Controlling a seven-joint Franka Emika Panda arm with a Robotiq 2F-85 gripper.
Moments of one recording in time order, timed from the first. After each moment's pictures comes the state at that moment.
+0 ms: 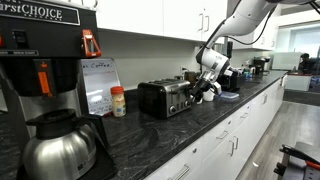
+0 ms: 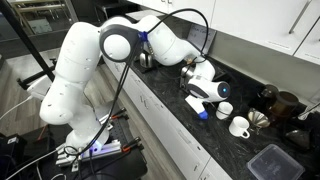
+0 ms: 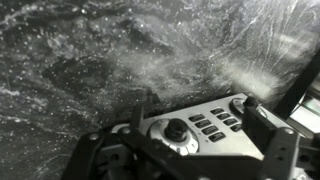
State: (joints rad) arm -0.28 0.65 -0.08 -1.79 0.91 2.15 -1.27
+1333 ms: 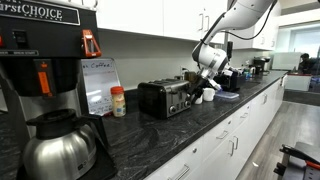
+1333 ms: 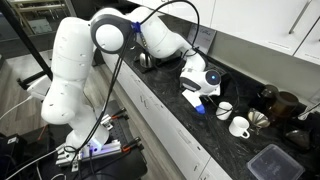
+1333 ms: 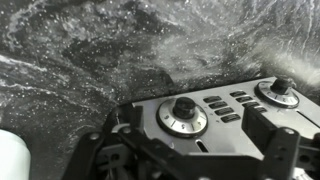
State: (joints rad) arm -0.23 0.55 -0.05 -1.92 0.89 2.43 -1.14
